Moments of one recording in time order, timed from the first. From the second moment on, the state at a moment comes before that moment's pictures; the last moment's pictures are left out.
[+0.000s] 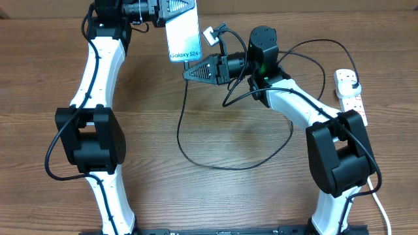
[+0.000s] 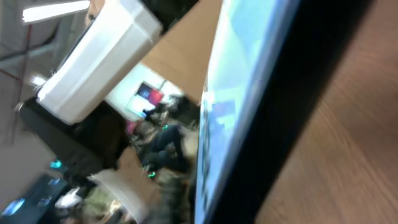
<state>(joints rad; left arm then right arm) -0.03 2.20 2.00 0.10 1.47 -1.06 0.39 2.01 1.38 0.68 -1.33 0.94</state>
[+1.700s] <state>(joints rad) -0.06 2.21 2.00 -0.61 1.27 -0.59 -0.03 1.84 1.39 -0.54 -0.73 0.45</state>
